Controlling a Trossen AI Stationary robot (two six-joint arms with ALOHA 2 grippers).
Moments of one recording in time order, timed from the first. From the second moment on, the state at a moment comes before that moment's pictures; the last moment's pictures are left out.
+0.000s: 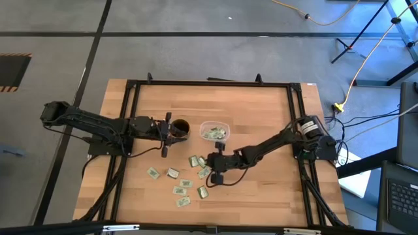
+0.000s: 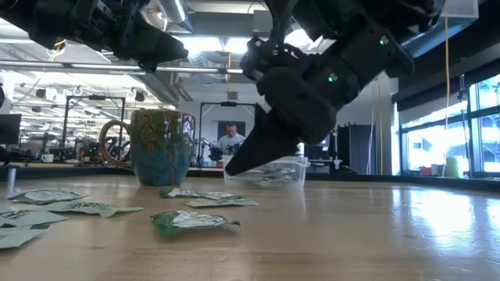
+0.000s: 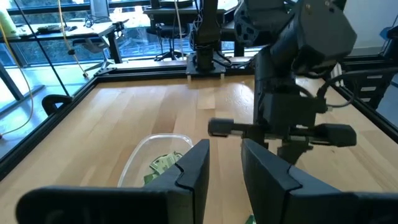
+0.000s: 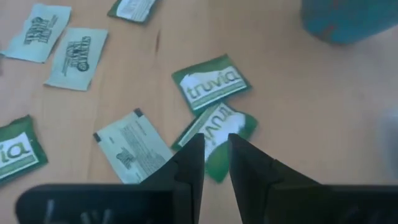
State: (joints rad) left arm -0.07 0.93 0.37 0.36 -0.09 0.01; right arm 0.30 2.00 1.08 0.18 0.32 0.23
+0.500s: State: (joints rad) left arm -0.07 0.93 0.37 0.36 -0.09 0.01; right arm 0.30 2.02 1.08 0.19 0.29 0.22
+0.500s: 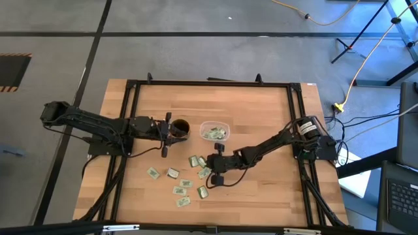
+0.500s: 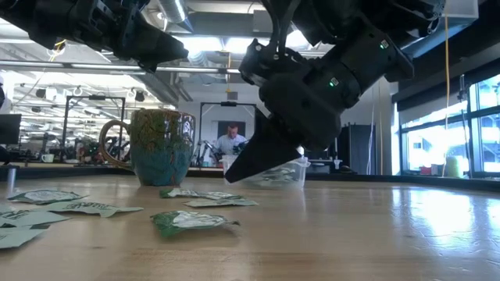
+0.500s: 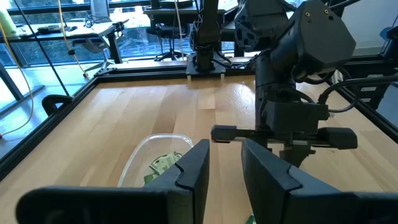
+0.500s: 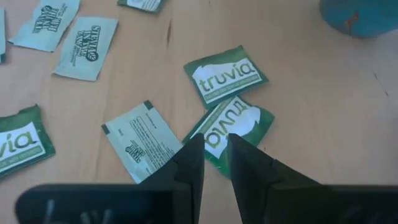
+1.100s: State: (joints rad) left arm -0.07 0.93 0.37 0.36 -0.09 0.01; right arm 0.30 2.02 1.08 0.19 0.29 0.20
